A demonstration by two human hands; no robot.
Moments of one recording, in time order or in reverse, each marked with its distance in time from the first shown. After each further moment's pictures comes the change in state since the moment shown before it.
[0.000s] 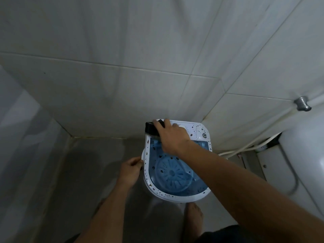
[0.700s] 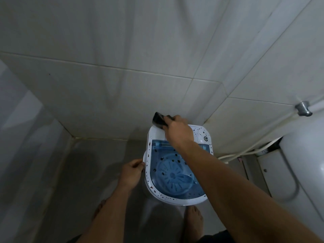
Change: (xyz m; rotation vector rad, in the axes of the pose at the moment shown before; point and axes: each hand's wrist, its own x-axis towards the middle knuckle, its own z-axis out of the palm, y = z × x) left_hand 0.000 -0.001 -0.001 0.026 -0.026 0.039; right_hand 0.018 0.012 0.006 0.260 0.235 0.195
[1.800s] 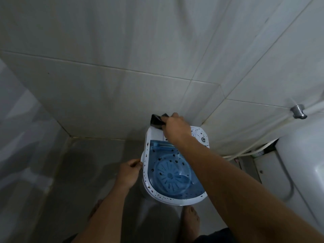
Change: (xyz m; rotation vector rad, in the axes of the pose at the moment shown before) left_hand 0.002 0.000 -0.002 0.083 0.000 0.025; right_hand 0.015 -0.002 -0.011 -0.067 -0.119 0.013
